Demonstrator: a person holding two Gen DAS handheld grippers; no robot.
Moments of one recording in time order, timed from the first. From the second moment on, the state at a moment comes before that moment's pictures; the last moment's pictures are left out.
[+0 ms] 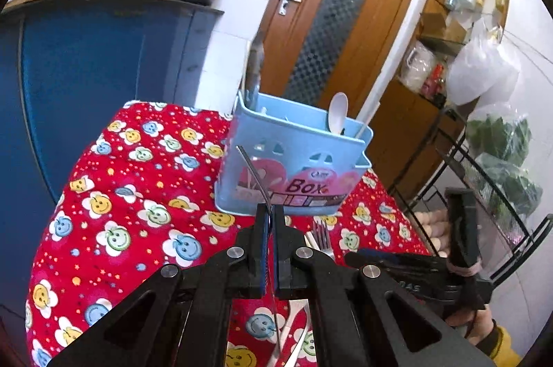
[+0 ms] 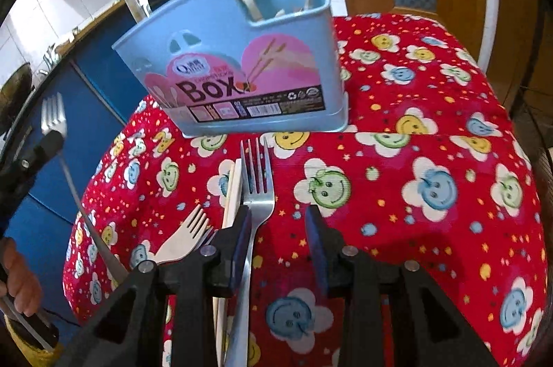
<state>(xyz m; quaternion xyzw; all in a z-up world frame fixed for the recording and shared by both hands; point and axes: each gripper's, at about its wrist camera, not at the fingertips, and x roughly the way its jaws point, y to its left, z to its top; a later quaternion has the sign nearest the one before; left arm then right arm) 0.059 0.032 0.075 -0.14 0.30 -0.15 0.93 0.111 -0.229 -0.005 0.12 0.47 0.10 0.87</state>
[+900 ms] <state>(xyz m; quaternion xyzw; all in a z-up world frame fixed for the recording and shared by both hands) 0.064 0.047 0.073 -0.15 0.29 -0.14 0.94 0.172 -0.224 -0.020 0.13 0.48 0.18 0.85</state>
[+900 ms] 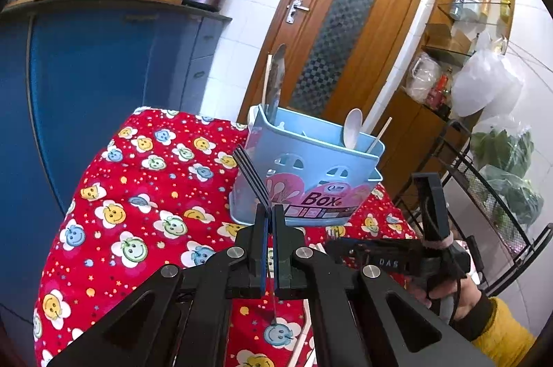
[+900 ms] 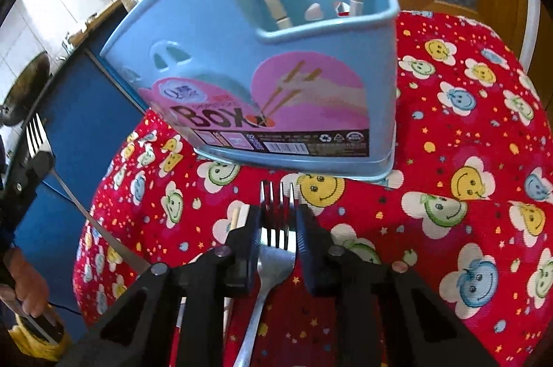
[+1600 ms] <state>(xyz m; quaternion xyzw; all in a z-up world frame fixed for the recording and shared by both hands) 0.048 0.038 0.090 -0.13 0.26 -0.16 0.94 0.079 -0.224 0.072 0.07 0.32 0.11 0.94</state>
